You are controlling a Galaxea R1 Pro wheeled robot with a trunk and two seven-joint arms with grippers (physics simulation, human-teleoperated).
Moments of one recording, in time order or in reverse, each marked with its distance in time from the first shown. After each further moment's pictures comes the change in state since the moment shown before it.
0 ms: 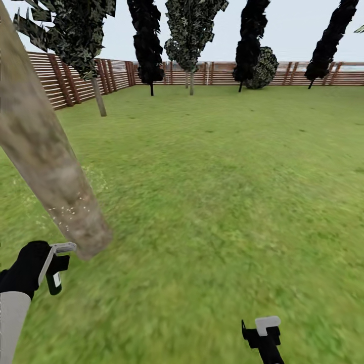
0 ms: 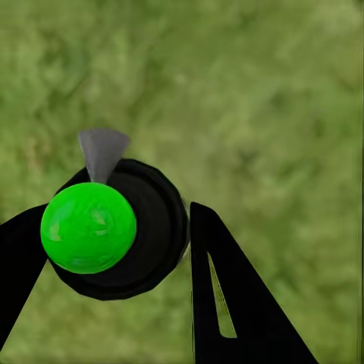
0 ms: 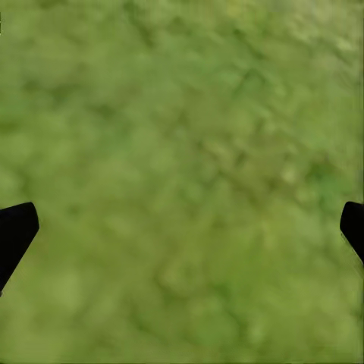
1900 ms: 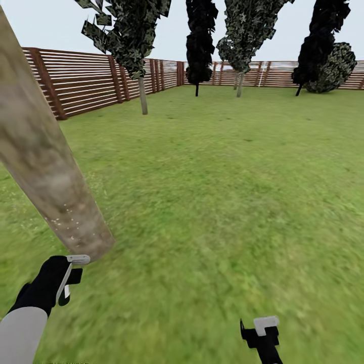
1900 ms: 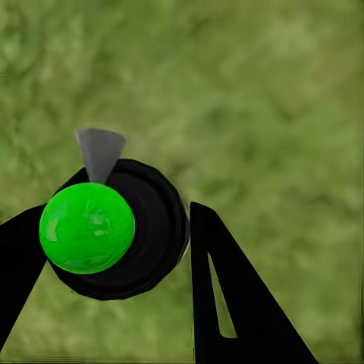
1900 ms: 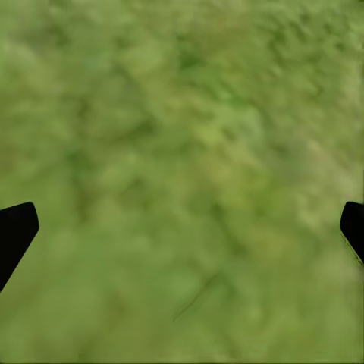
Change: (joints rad) left arm 0.087 -0.105 -0.014 0.001 -0.075 -0.097 0.063; right arm 0.000 0.008 0.000 0.000 -0.001 0.000 0.000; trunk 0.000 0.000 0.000
